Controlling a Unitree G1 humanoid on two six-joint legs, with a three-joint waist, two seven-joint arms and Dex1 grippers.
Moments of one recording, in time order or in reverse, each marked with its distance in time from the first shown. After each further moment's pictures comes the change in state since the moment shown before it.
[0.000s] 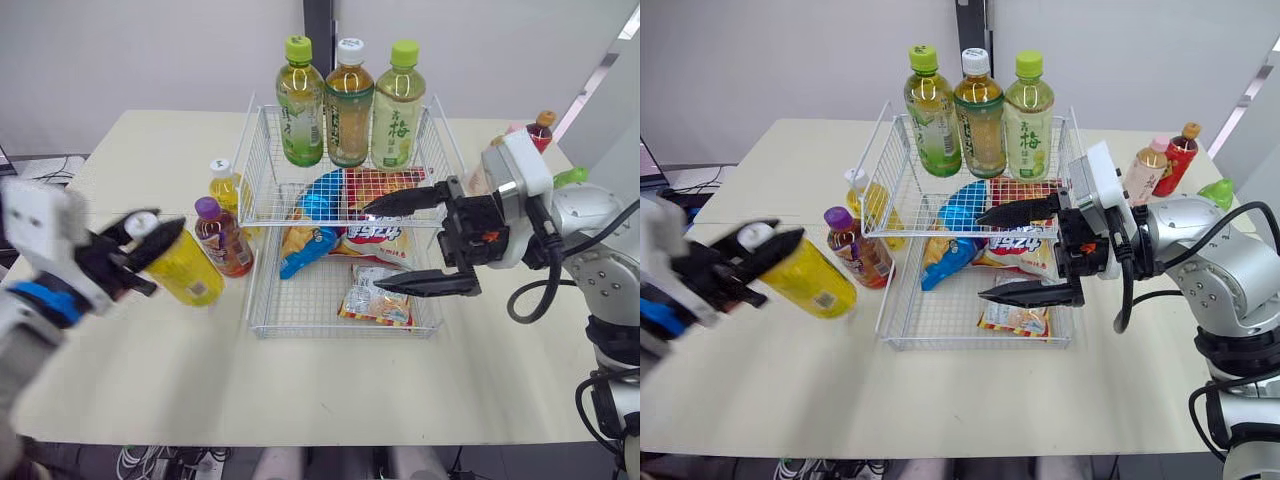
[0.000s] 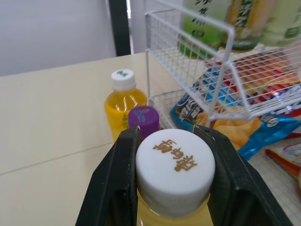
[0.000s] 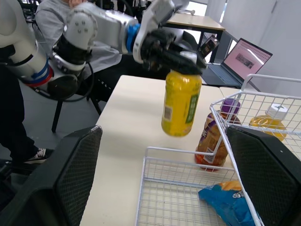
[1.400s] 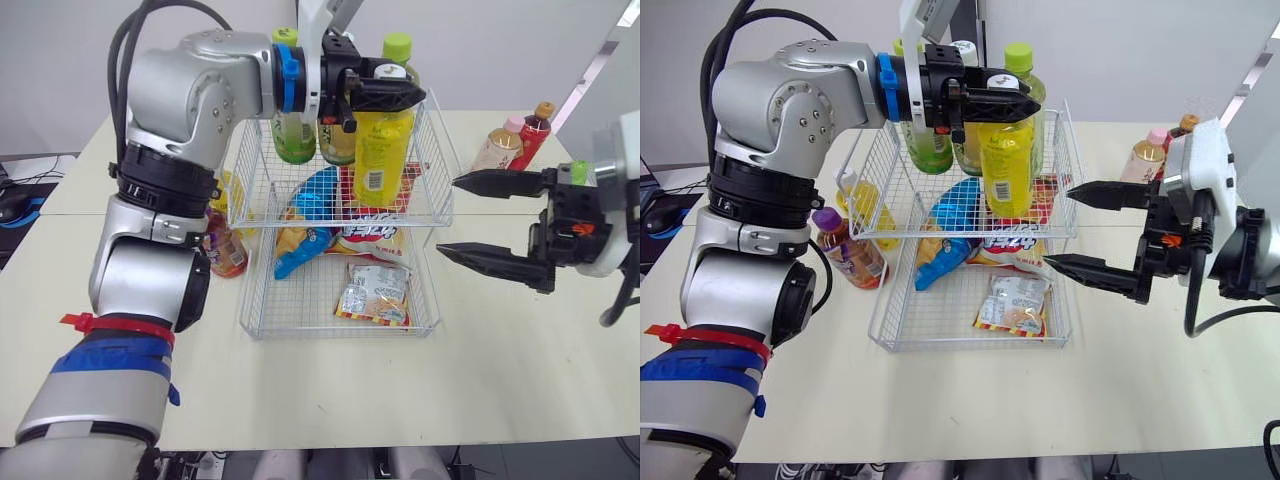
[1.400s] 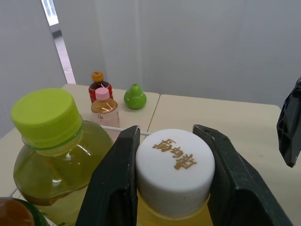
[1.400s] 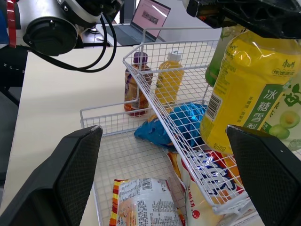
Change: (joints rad) left arm -1.168 -0.453 -1.059 1.016 0.501 -0.457 -0.502; right arm 0.268 -0.293 -0.437 -0.245 0.268 0.238 -0.322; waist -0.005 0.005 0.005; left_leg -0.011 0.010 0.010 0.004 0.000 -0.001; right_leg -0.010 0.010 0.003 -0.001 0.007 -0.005
